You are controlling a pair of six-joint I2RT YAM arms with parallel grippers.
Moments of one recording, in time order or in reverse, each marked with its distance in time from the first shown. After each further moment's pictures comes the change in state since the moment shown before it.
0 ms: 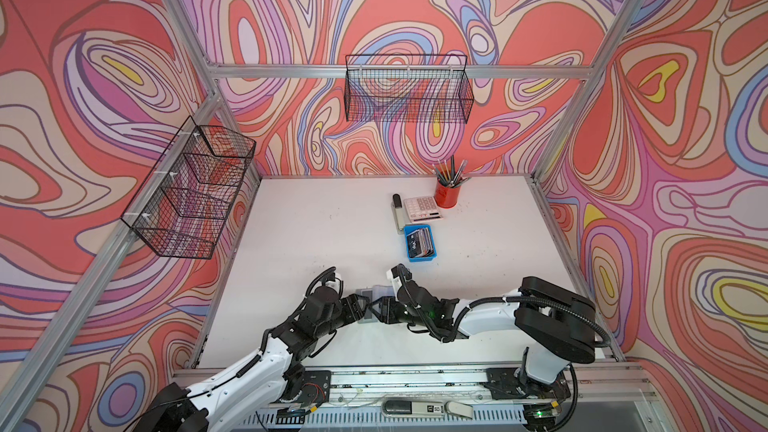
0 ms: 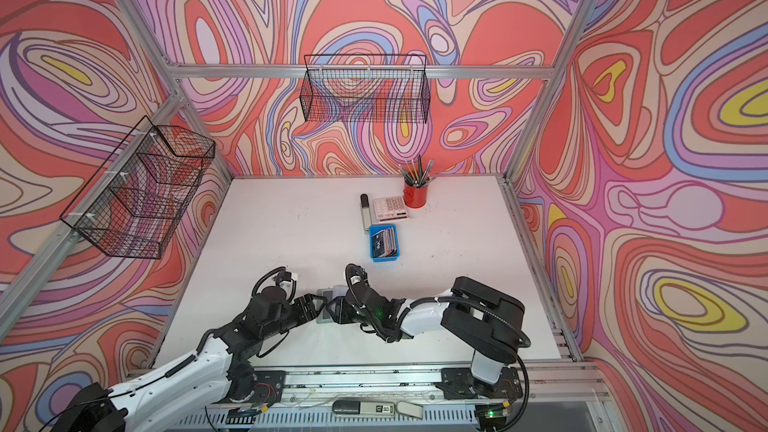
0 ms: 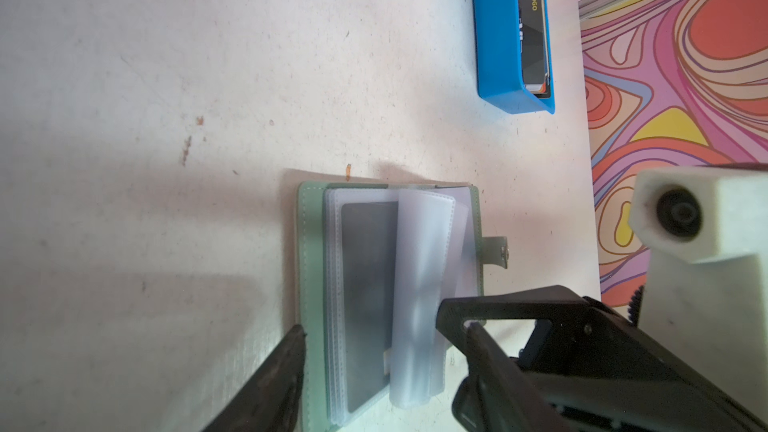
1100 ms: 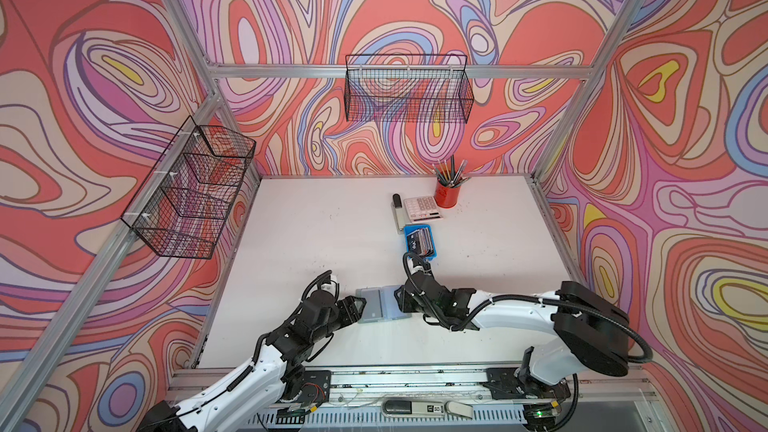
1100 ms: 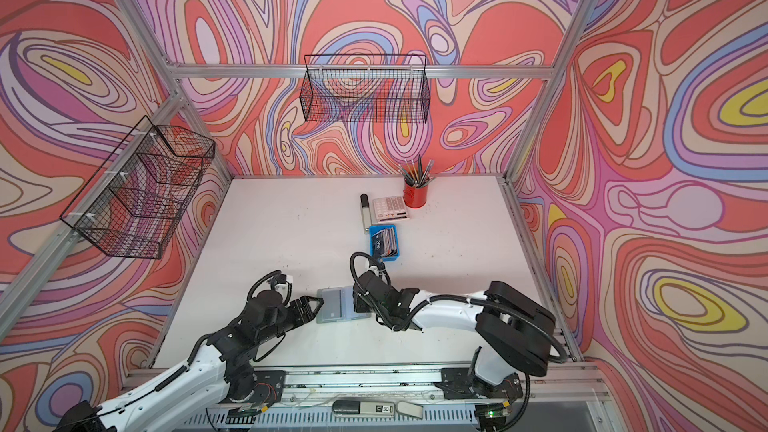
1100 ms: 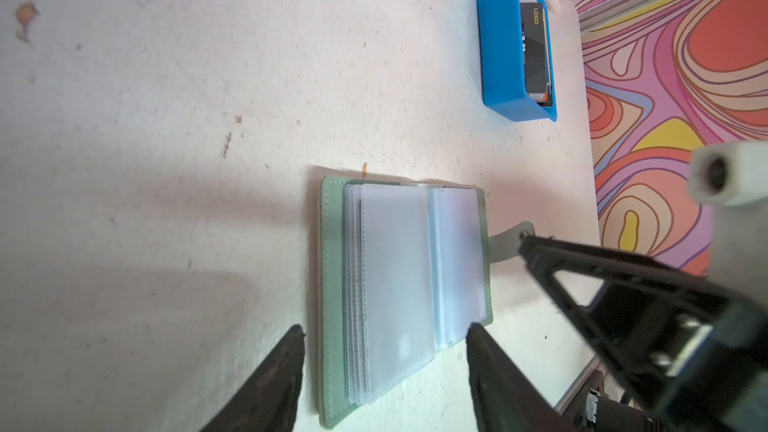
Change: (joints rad) left arm 0.000 -0.104 -0.017 -0.082 -0.035 -0.007; right arm -0.100 -0.231 0.107 -0.534 0.248 -0.098
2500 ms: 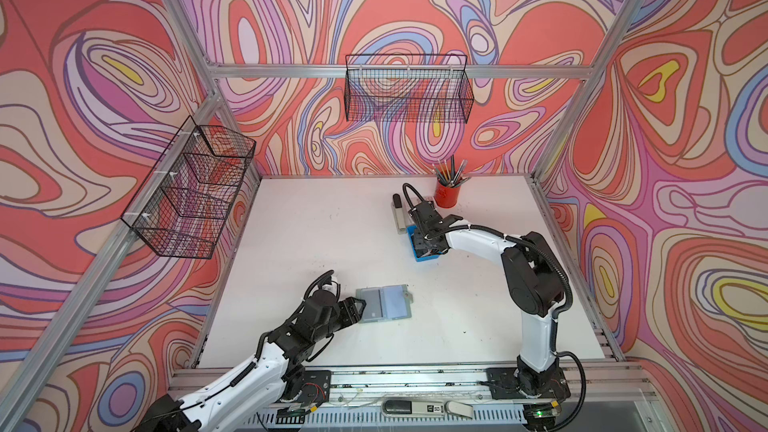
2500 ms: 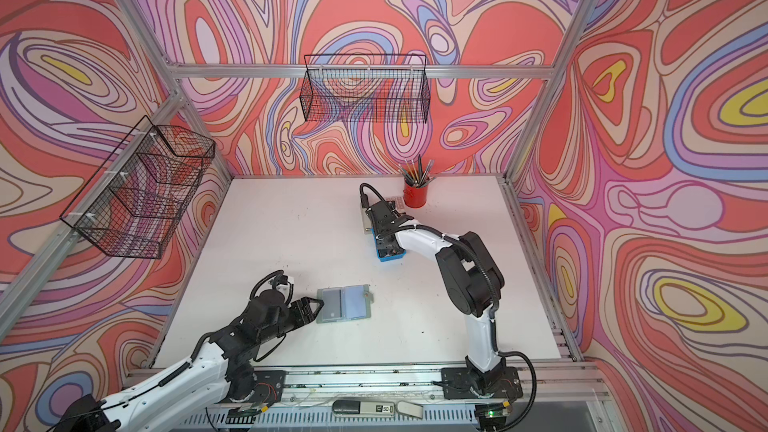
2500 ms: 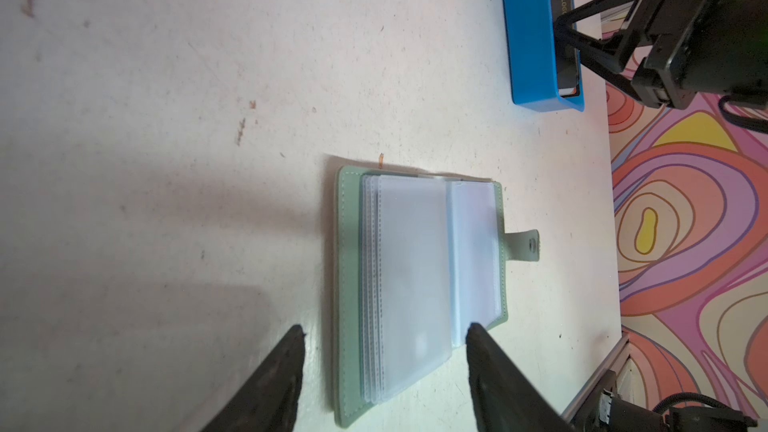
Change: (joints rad) left arm 0.000 0.040 0.000 0.001 0.001 0.003; right arm -0.415 0.512 0.630 -0.463 0.114 -0.400
